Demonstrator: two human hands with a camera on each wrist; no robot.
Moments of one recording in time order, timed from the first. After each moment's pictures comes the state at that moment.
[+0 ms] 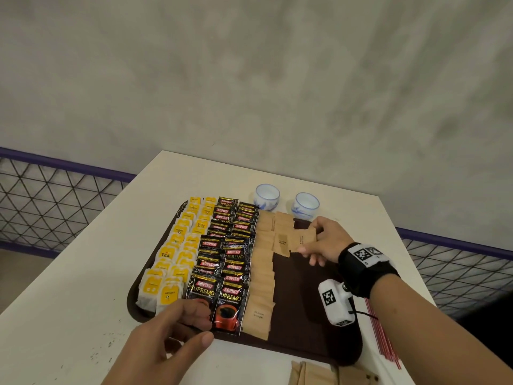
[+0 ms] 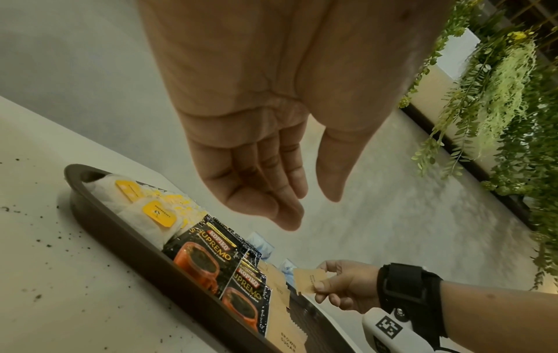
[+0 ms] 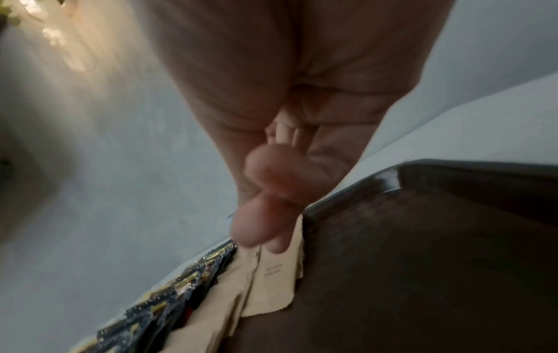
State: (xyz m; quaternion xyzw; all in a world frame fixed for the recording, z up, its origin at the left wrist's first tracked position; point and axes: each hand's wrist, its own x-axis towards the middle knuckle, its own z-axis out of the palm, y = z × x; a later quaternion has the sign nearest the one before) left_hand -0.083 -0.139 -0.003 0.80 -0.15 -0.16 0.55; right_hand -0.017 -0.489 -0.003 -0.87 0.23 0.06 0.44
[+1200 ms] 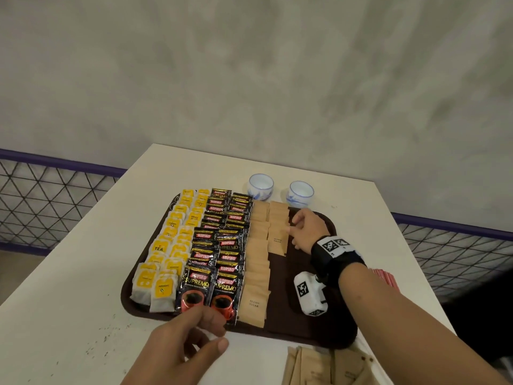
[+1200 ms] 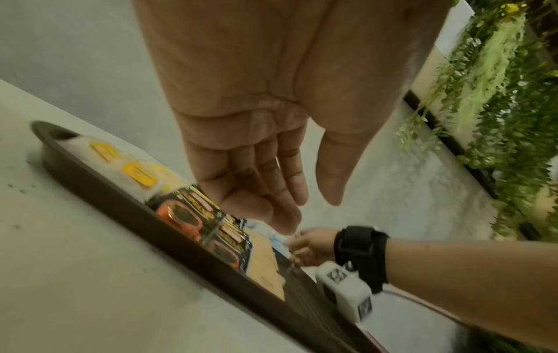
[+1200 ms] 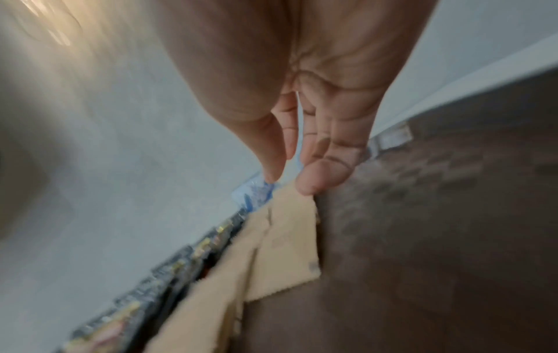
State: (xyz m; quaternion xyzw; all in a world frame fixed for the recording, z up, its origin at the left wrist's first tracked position) left_hand -0.091 -0.158 -0.014 0.83 -0.22 -0.22 0.46; right_hand 0.002 -0.472 -0.040 -0.90 0.26 -0.04 0.35
